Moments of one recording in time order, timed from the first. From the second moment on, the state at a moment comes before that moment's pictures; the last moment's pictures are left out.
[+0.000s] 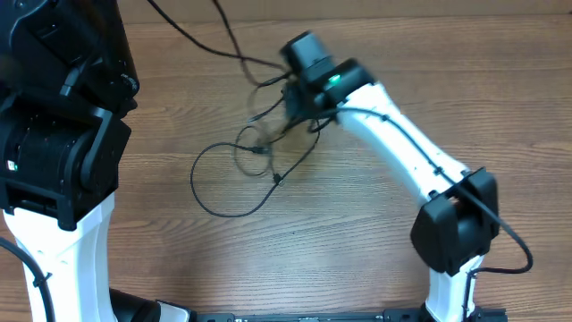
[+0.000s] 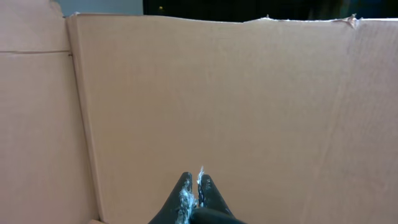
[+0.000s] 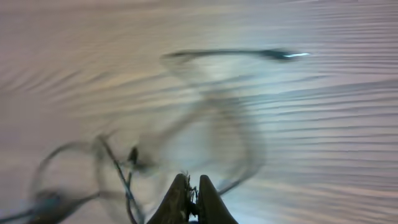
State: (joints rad) left arm -0.31 1.59 2.45 -0.73 -0.63 0.00; right arm 0.52 2.03 1.86 -0.96 0.08 0.53
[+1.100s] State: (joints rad) left arm -0.04 1.49 2.45 -0.69 -0.69 0.08; right arm 0.20 2.03 1.73 -0.93 0.09 0.49
